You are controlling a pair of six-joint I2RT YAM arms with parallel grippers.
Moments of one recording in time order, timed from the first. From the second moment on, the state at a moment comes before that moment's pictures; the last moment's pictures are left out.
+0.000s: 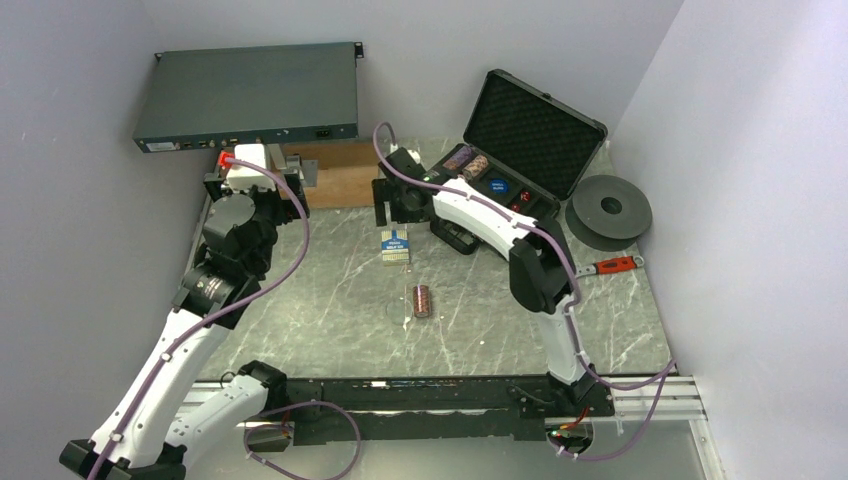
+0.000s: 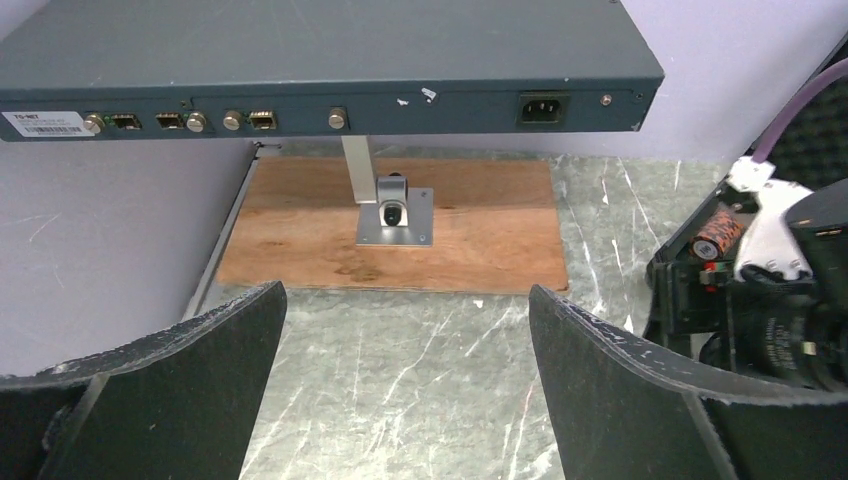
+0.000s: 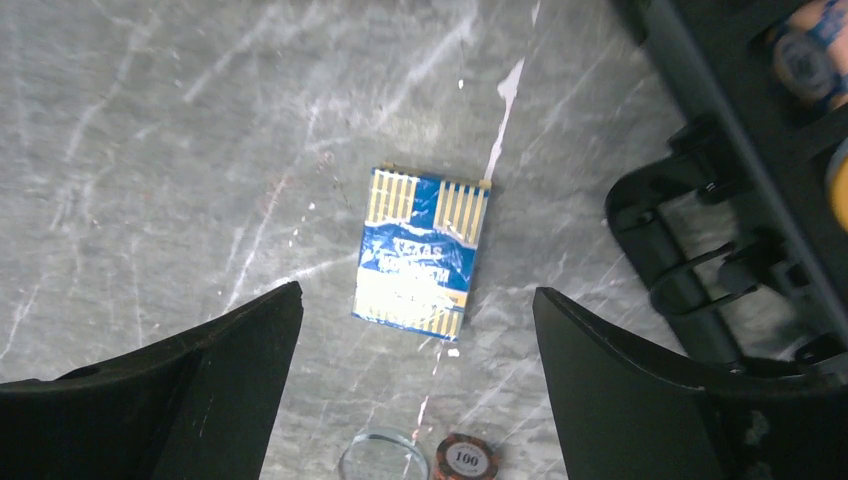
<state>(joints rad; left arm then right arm) -0.42 0.82 1.03 -0.27 -0.51 -0.04 0.75 2.11 1.89 -0.72 0.15 0.53</state>
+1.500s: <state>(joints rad) -0.42 0.83 1.03 -0.25 -0.51 -0.04 0.80 2.42 2.12 -0.93 0.13 0.67</state>
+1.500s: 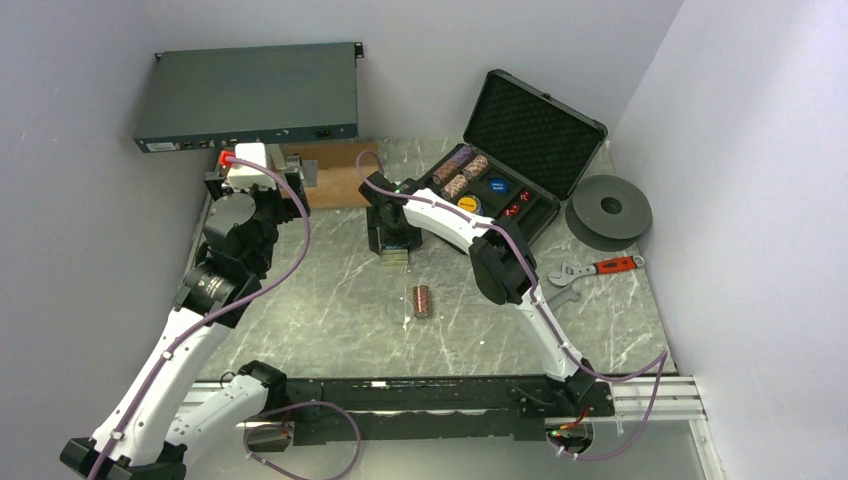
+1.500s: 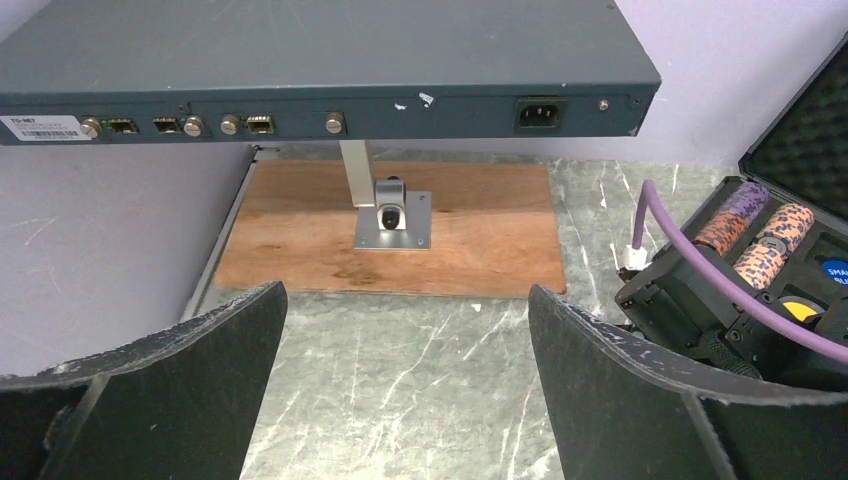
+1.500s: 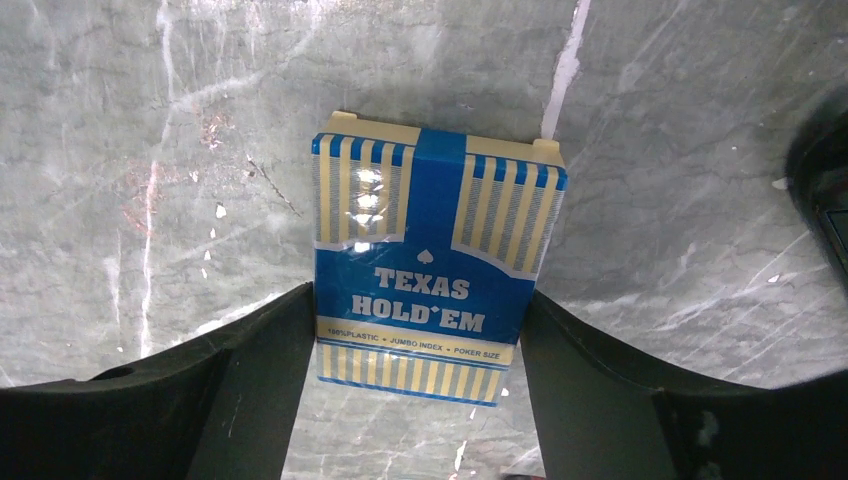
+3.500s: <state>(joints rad) -0.42 0.83 1.01 -0.24 -0.52 -0.01 0.57 1.87 1.62 -0.49 0.25 -0.09</state>
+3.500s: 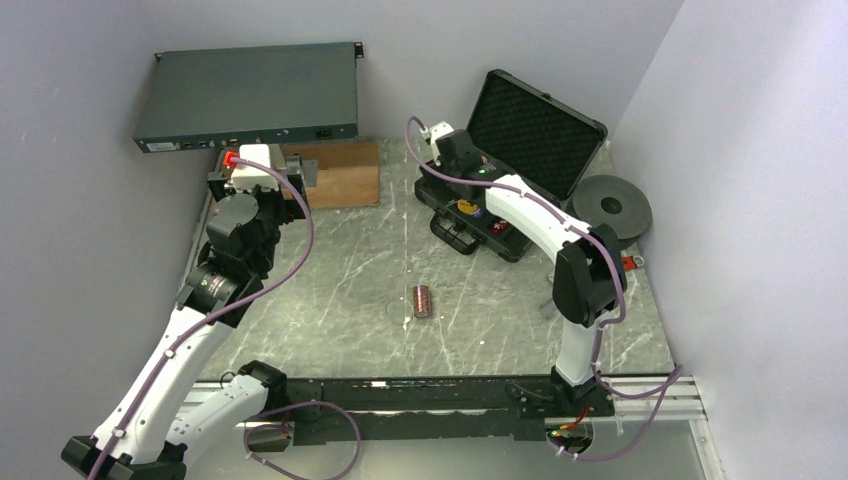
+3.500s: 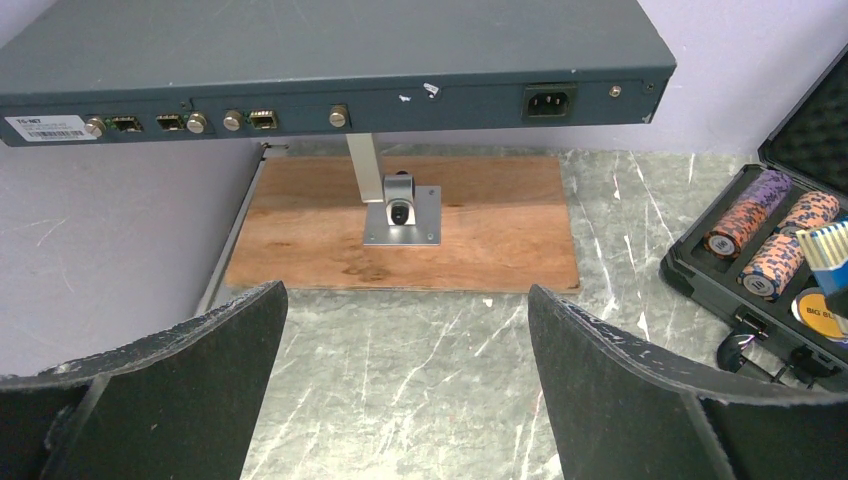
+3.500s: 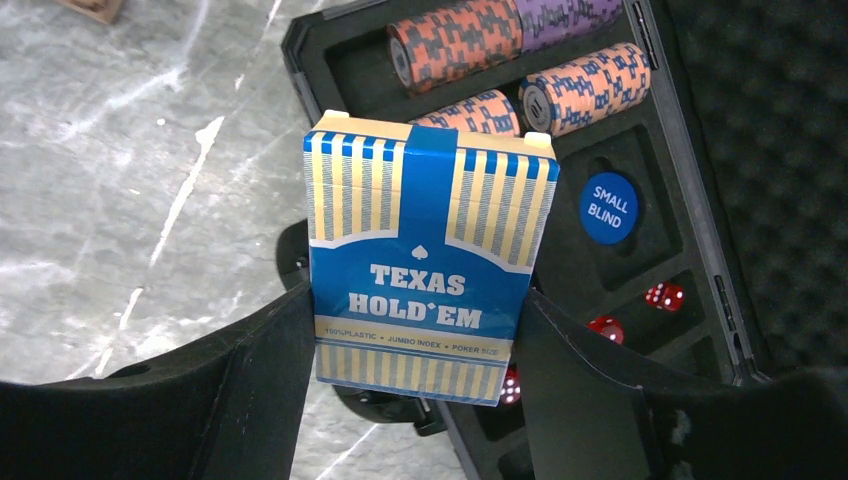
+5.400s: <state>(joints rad) -0.42 0.87 1.01 -0.25 -0.49 -0.02 0.05 2.12 1.76 -0.51 -0.51 -0.69</state>
